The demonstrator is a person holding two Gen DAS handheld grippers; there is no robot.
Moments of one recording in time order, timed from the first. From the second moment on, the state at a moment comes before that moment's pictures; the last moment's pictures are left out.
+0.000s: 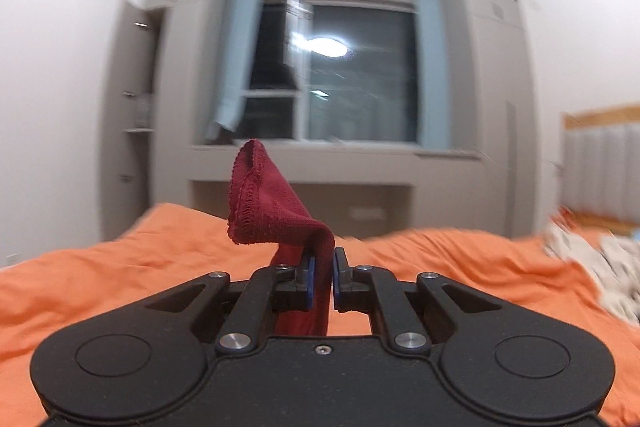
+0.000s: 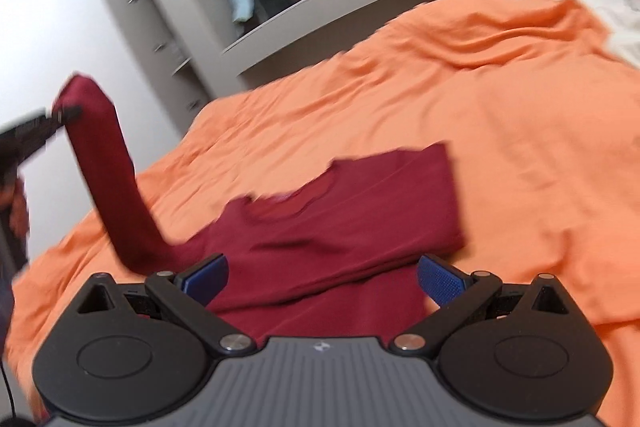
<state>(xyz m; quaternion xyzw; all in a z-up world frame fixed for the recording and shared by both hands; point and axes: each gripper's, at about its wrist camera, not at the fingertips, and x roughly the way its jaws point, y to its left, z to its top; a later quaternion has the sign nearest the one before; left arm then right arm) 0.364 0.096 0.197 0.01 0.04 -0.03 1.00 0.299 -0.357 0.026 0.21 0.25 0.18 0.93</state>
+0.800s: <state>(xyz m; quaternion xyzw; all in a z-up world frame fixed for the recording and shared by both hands) 0.387 -0.055 -0.009 0.08 0.32 -0.22 0.92 0.316 -0.405 0.016 0.23 0.24 0.10 0.94</state>
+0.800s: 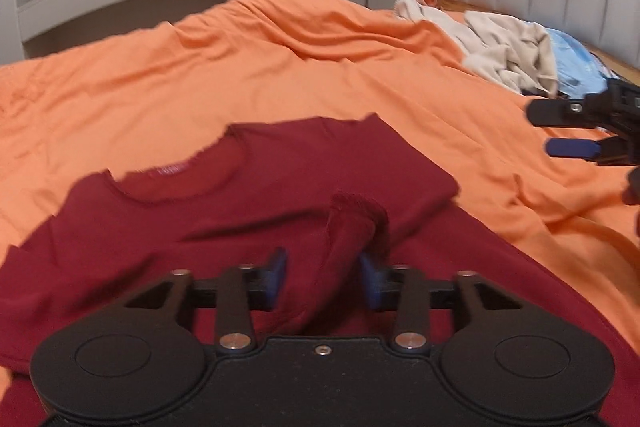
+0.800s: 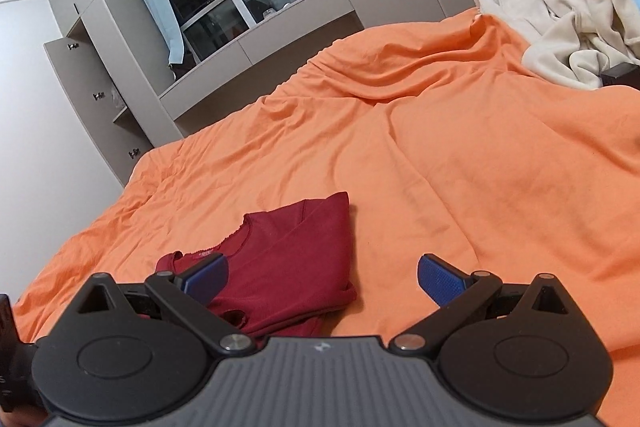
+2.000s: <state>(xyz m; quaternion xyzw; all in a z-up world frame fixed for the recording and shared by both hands) 0.354 0.150 0.010 0.17 0.36 0.08 0.91 0.339 -0.281 0.019 -0.02 0.25 0.22 0.94</state>
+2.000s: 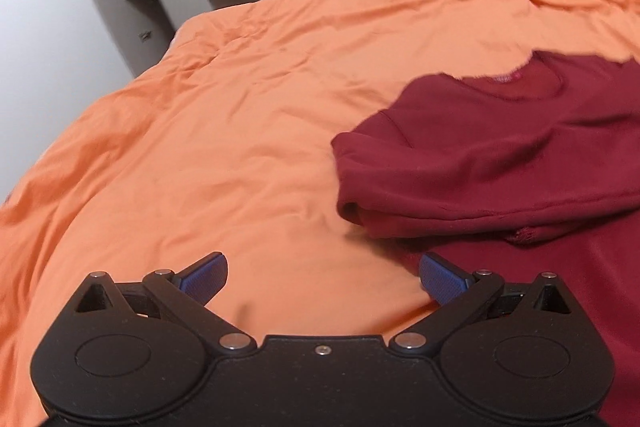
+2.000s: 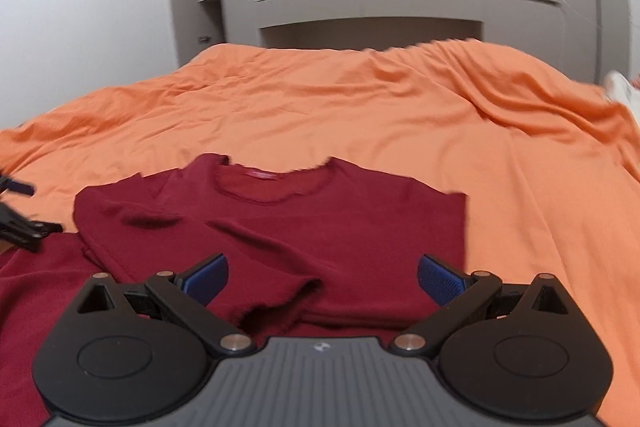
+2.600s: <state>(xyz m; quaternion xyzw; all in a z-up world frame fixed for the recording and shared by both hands) 0.398 0.172 -0.007 0.13 0.35 0.13 0.92 0.362 -0.243 -0.025 -0.08 0.32 0.23 0.92</state>
